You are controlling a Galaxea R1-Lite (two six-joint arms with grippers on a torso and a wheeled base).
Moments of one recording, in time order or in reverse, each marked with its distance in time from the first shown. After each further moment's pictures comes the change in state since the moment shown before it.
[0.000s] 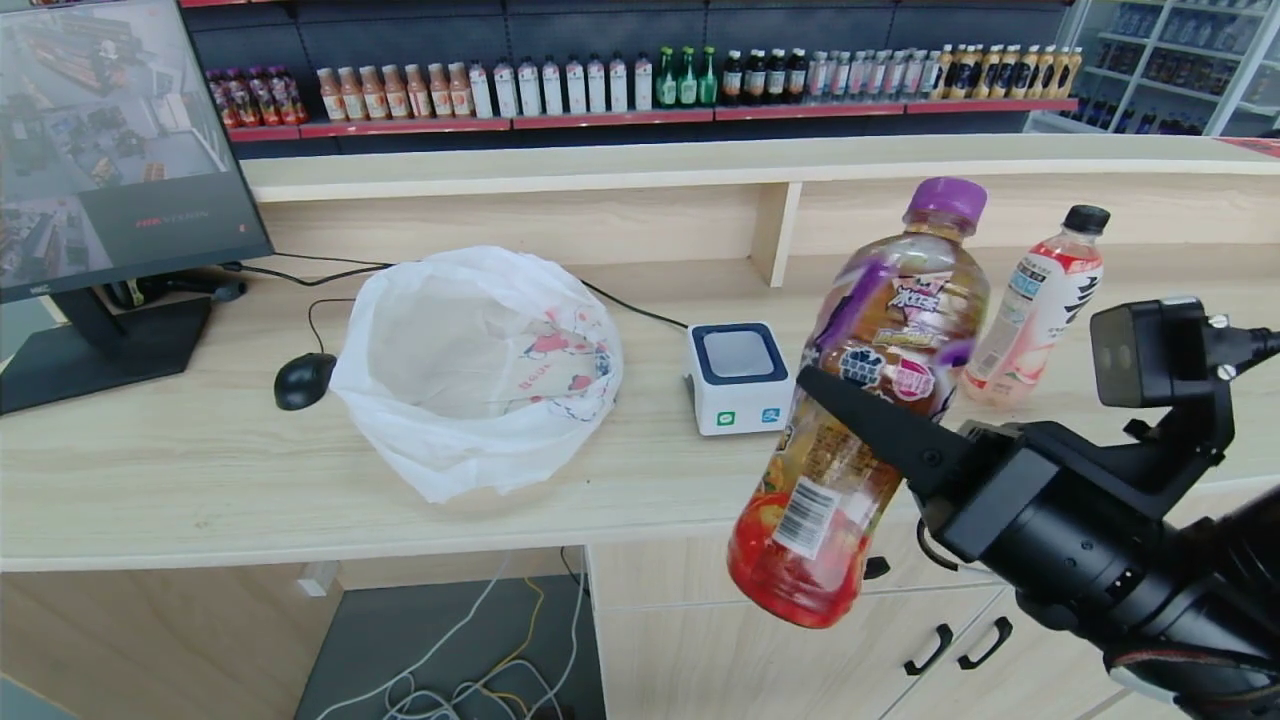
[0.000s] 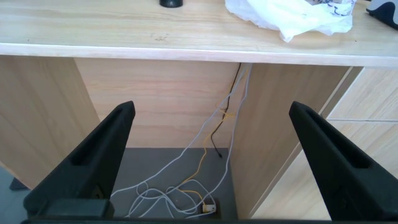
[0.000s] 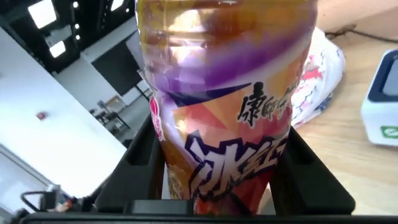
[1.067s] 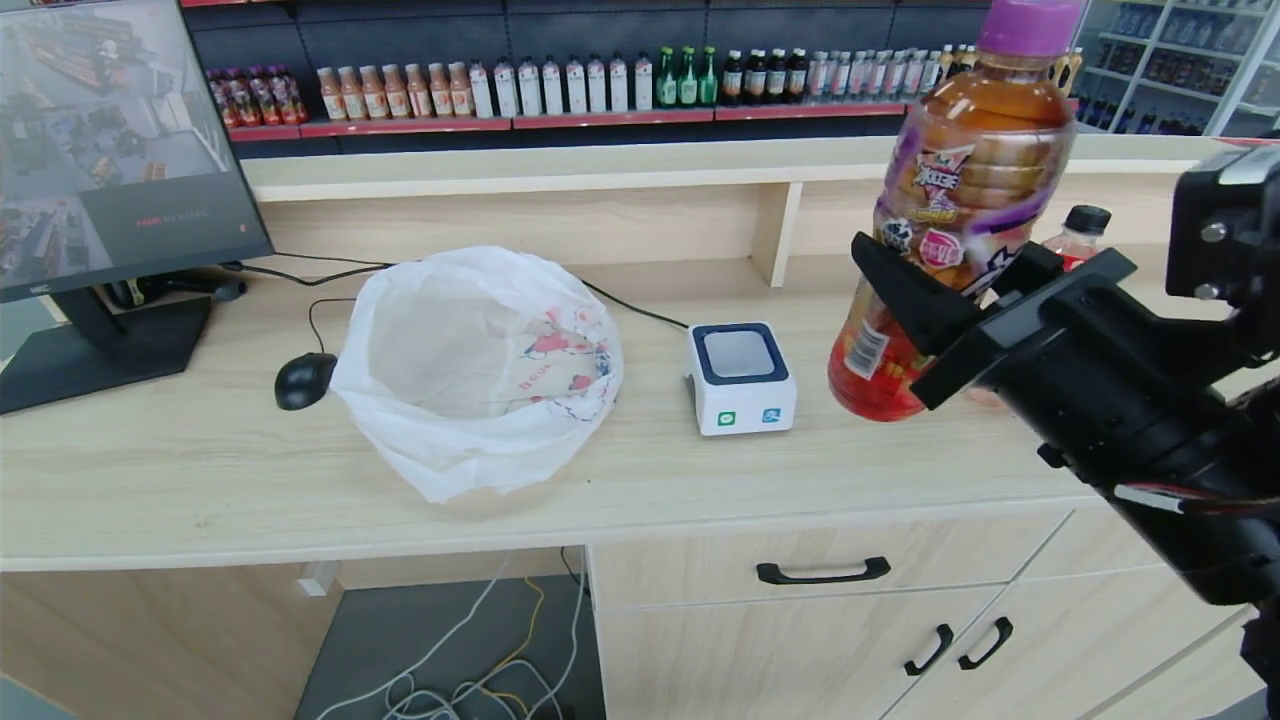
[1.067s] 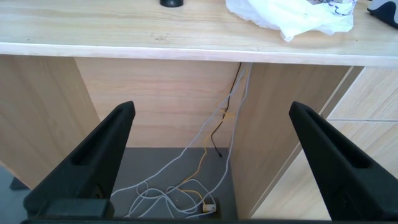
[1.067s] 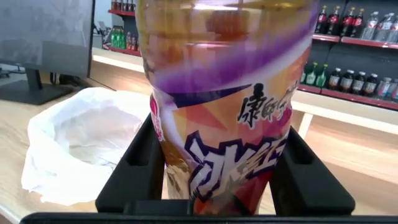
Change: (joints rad) left arm 0.000 0.000 0.000 0.001 0.000 0.000; right arm -0.096 -0.033 -0.188 0.092 -0.195 -0.783
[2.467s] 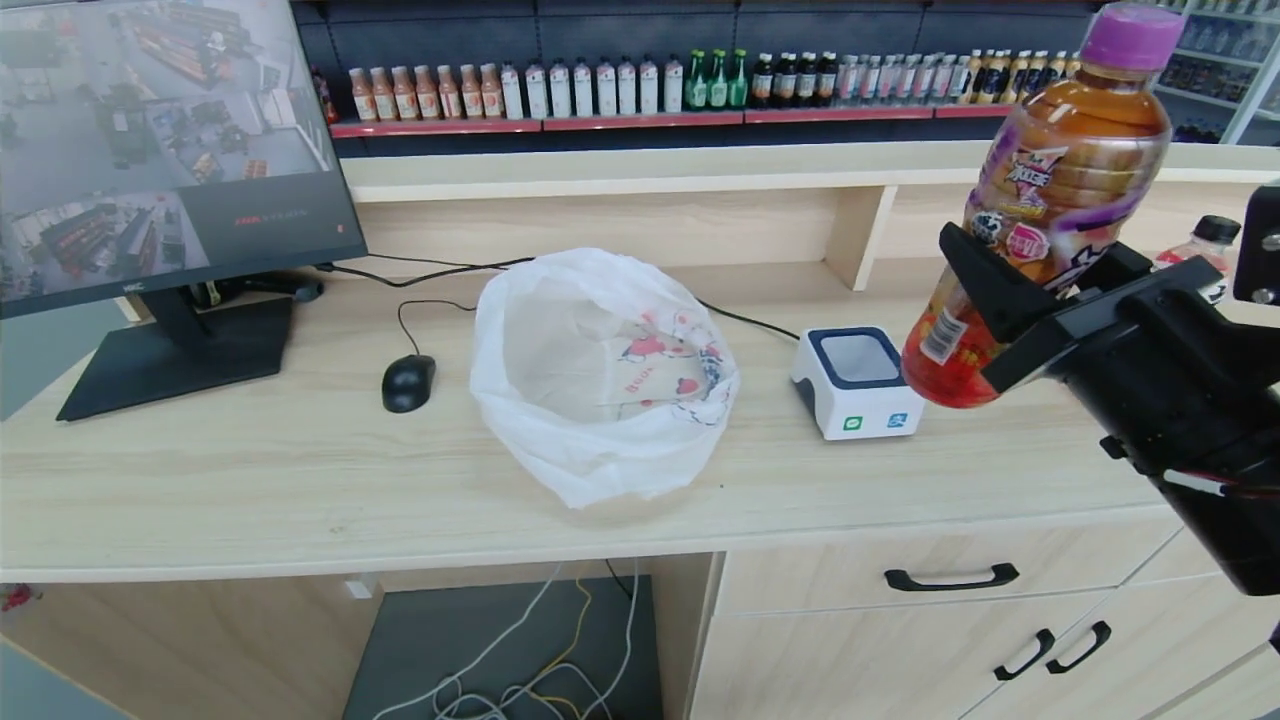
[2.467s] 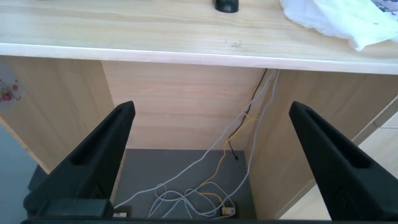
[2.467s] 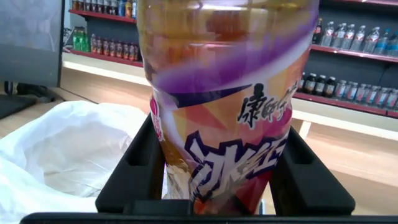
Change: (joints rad) left arm 0.000 0.000 0.000 0.000 0.000 -0.012; right arm -0.139 -0.016 0.066 -0.093 -0.010 -0.019
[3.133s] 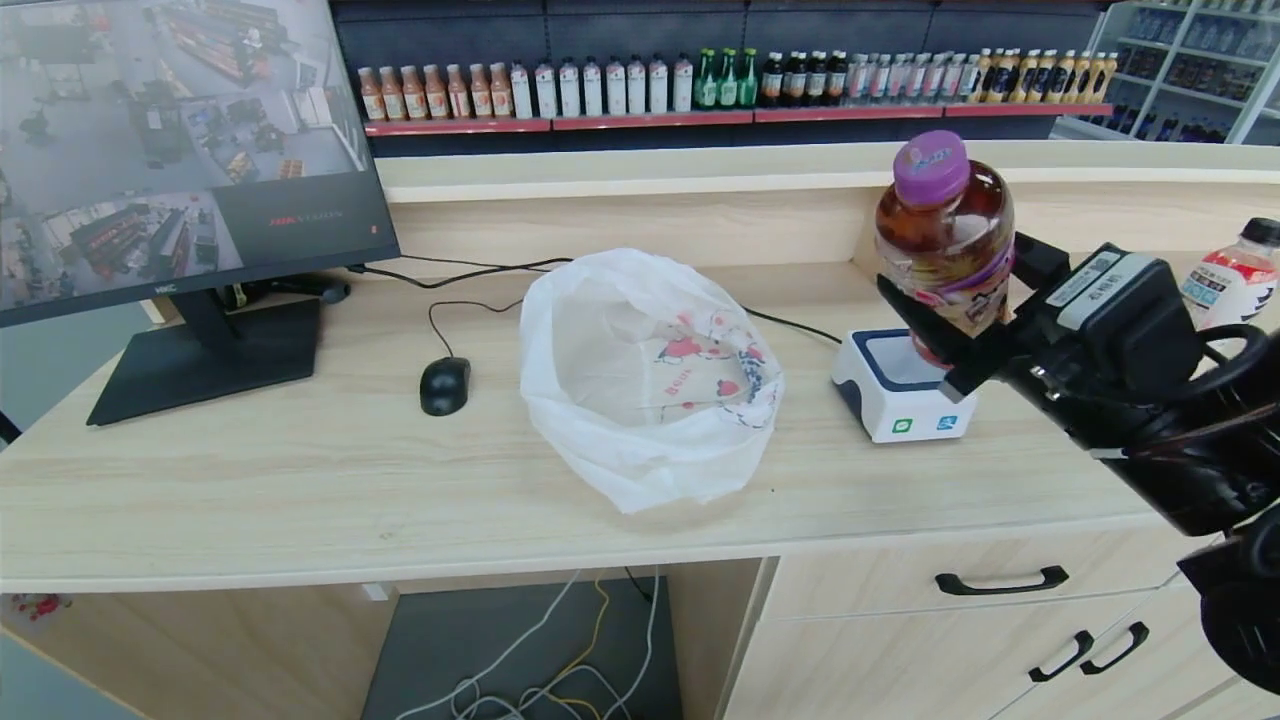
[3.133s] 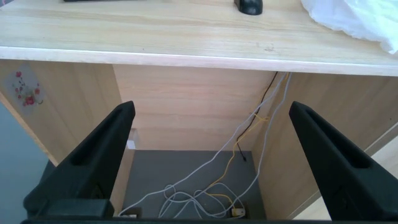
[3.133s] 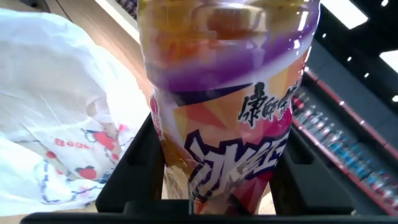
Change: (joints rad) left arm 0.001 0.000 0.000 0.000 0.000 0.003; right arm -0.149 0.147 -0.090 0.001 0.360 -0.529
